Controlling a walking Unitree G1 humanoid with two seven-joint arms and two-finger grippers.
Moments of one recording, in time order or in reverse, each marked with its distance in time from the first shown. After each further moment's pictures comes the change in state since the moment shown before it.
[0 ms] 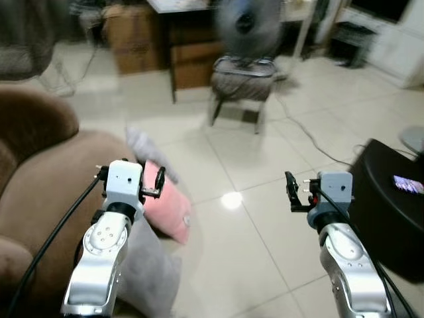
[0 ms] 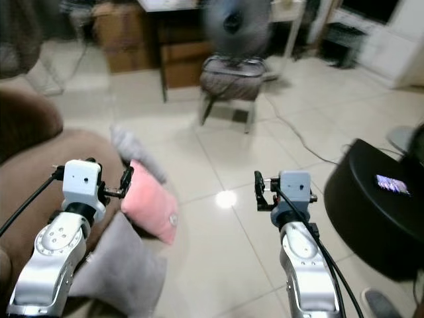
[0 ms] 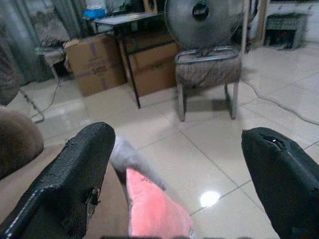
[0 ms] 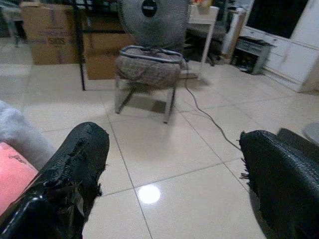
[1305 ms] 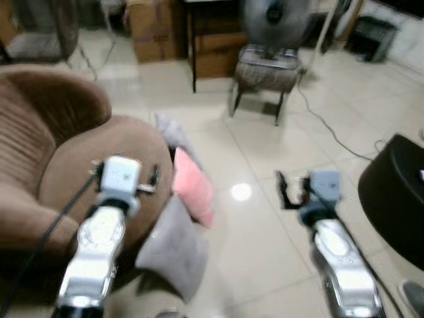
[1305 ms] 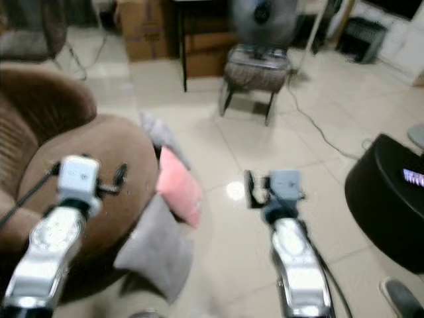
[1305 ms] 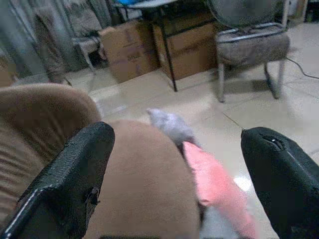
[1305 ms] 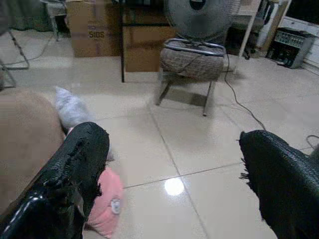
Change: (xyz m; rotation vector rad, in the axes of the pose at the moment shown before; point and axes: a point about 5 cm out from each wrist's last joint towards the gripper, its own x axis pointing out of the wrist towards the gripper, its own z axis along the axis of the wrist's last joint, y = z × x) left arm 0.005 0.014 -0.006 0.077 0.013 0.041; right arm 0.005 0.016 0.002 0.029 -0.002 0.041
